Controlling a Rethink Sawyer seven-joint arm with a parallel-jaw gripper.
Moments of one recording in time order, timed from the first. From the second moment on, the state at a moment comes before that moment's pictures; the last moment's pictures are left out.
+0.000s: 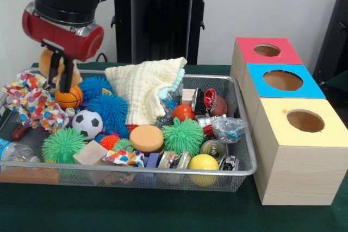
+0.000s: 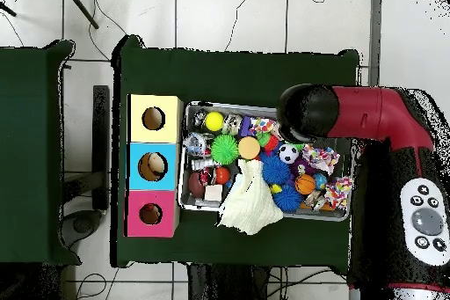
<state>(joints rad) -0.51 -0.67 0.23 1.26 -0.52 0.94 2.08</state>
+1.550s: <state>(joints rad) -0.36 -0.77 0.10 1.87 -0.36 0.48 2.08</state>
